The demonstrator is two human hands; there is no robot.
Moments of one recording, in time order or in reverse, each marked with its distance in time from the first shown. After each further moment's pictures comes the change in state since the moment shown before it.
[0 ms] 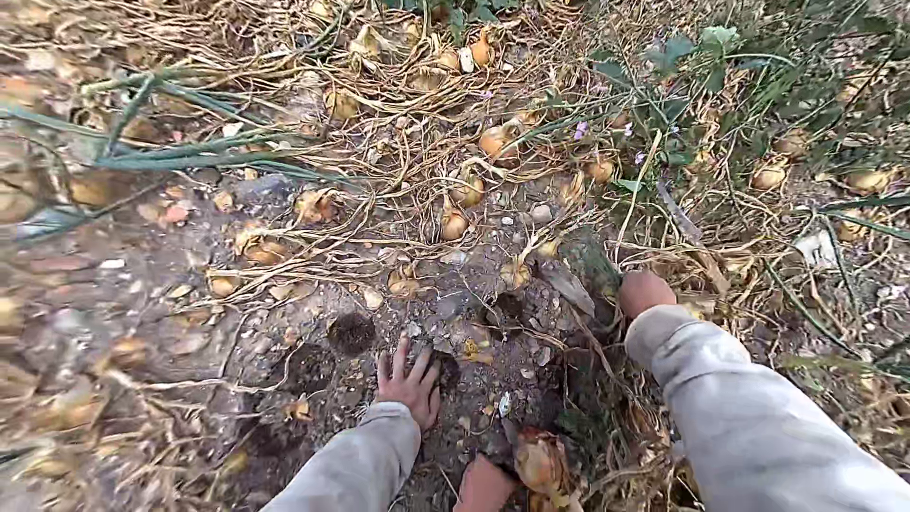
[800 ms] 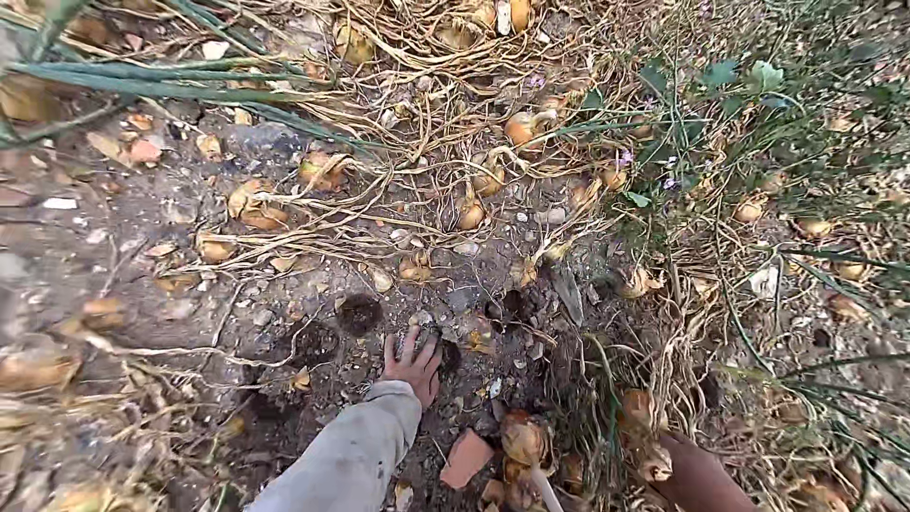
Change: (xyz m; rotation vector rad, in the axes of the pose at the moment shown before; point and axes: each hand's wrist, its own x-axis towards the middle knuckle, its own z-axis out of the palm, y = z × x) left_hand 0.003 -0.004 -0.001 -0.185 -0.121 -0.019; right_hand -0.173 0.105 0.003 -0.179 -0.499 -0.026
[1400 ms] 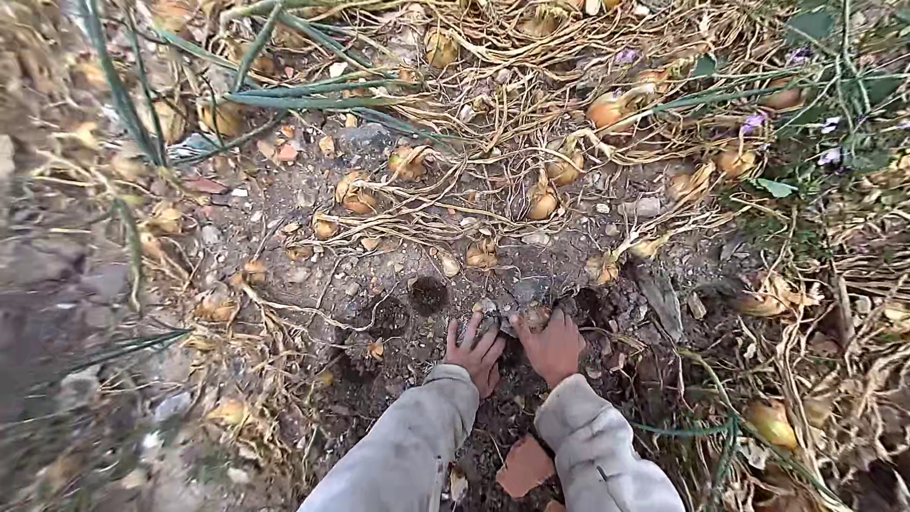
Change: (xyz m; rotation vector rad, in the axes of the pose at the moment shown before) left_hand -0.002 0.001 -0.001 -0.039 -0.046 -0.067; right_hand 0.067 -0.278 0.028 0.476 0.402 -0.423
